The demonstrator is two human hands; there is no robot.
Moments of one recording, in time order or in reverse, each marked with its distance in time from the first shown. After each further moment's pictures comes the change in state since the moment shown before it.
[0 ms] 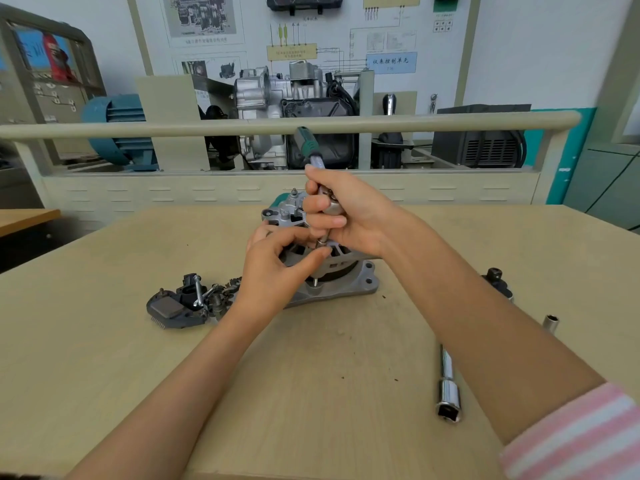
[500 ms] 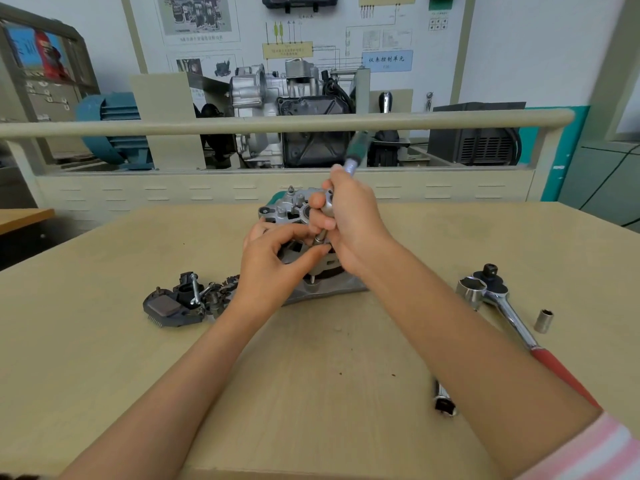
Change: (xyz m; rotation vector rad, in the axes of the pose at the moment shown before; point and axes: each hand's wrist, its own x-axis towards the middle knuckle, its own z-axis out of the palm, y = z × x) left_hand 0.001 0.002 0.000 0.028 0.000 0.057; right_hand -0.005 0.015 0.019 0.202 0.404 -0.212
